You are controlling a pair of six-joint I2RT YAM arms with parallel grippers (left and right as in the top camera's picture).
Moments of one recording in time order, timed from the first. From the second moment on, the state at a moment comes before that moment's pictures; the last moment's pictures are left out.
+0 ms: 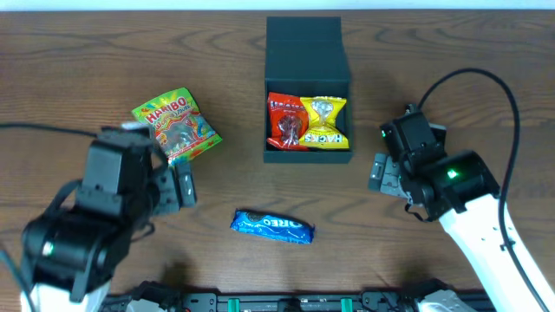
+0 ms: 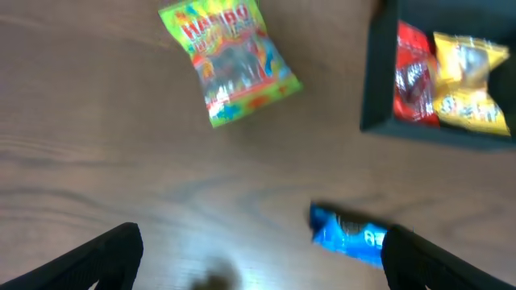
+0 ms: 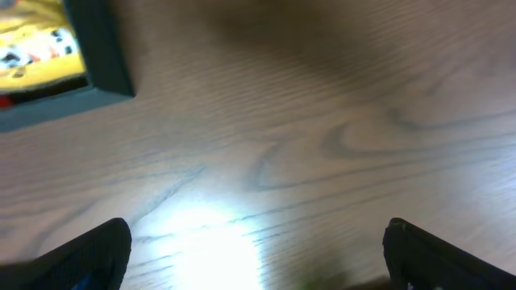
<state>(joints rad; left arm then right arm) -0.30 1.01 1.36 -1.34 -0.14 -0.38 0.37 1.19 1.11 -1.23 0.30 0.59</state>
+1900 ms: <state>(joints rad) 0.00 2.06 1.47 -0.89 0.12 -0.65 0.37 1.18 1.10 -1.14 0.10 0.42</state>
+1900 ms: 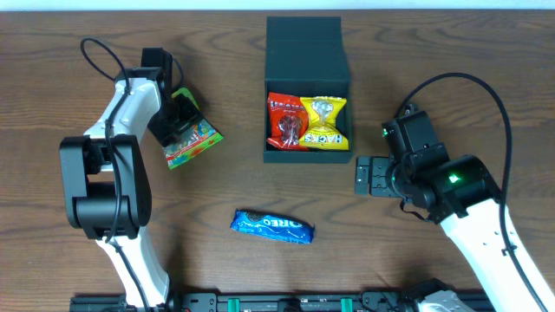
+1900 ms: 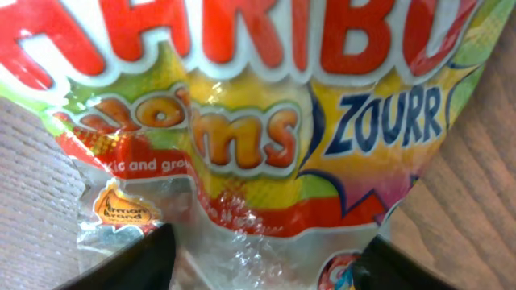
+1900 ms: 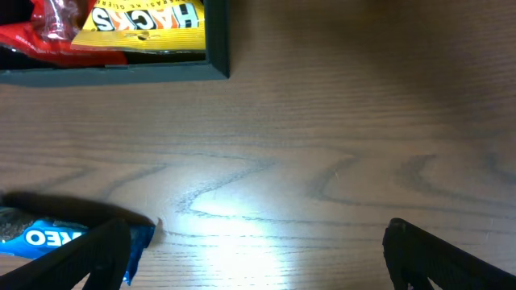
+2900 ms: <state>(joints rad) 0.00 1.80 1.49 -0.97 0.13 -0.54 0.37 1.18 1.10 -1.13 0.10 0.42</state>
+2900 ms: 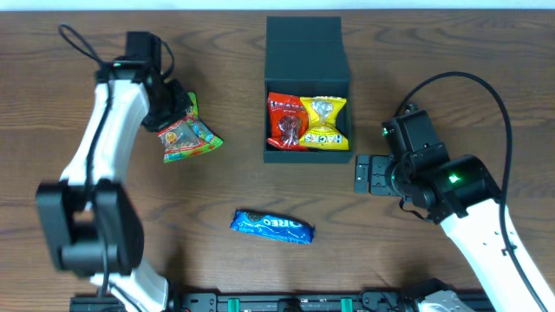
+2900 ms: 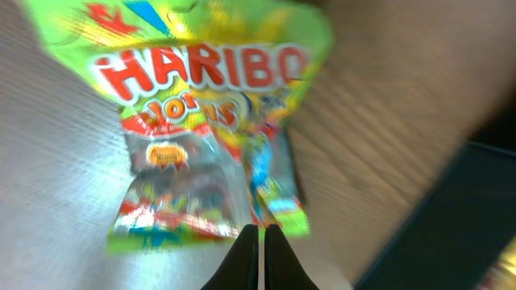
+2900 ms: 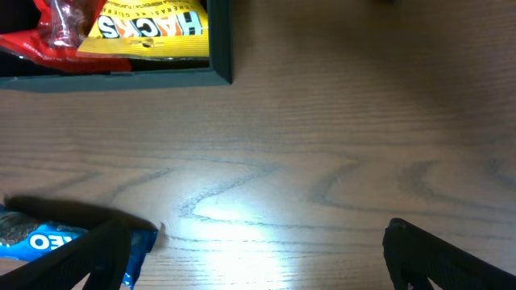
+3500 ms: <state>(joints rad) -0.07 1.90 1.49 -0.92 0.01 -0.45 0.37 1.18 1.10 -1.12 0.10 0.42</state>
